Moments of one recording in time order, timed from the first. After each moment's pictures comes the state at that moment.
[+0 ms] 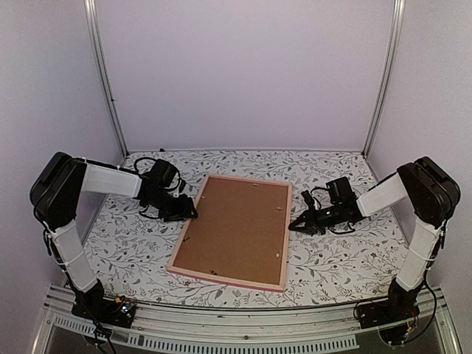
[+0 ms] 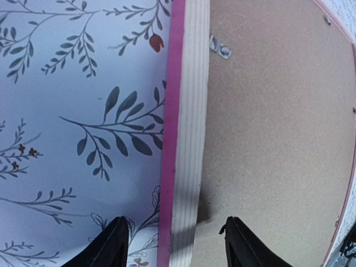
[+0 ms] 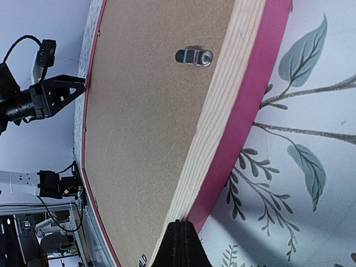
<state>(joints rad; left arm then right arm) -0.44 1.83 1.02 -0.27 0.22 -0.48 0.39 1.85 0.76 0.19 -0.75 0.56</state>
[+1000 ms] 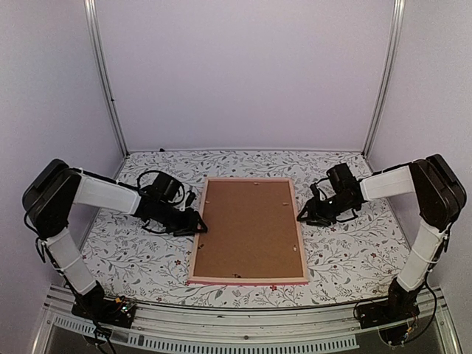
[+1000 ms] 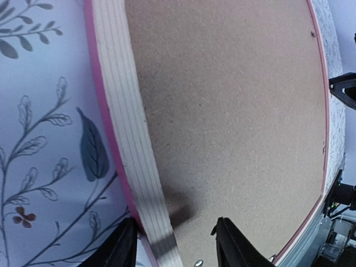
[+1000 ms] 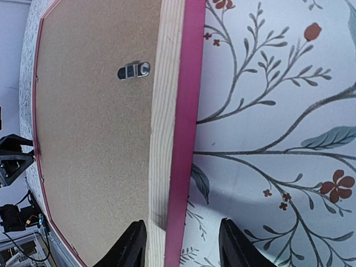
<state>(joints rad) -0.55 1.73 0.84 -0.11 0.37 -0.56 0.36 1.80 0.94 -0.20 -0.49 0.46</state>
